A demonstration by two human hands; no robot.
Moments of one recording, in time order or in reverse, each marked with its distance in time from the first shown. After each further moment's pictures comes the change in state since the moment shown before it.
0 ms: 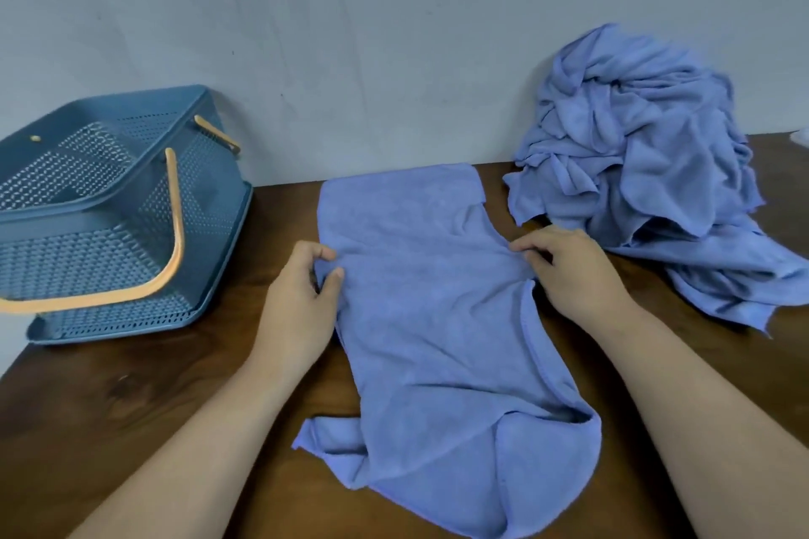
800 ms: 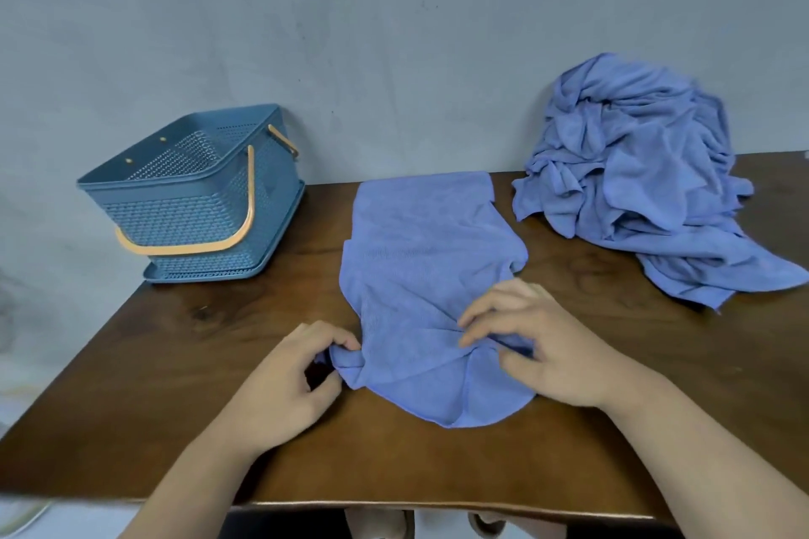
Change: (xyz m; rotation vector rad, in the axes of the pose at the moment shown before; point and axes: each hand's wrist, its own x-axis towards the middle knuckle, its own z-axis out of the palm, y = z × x) left_hand -0.168 0.047 -0.072 0.144 -0.365 0.195; right_hand -0.132 -0.066 -0.061 0.265 -0.397 -0.605
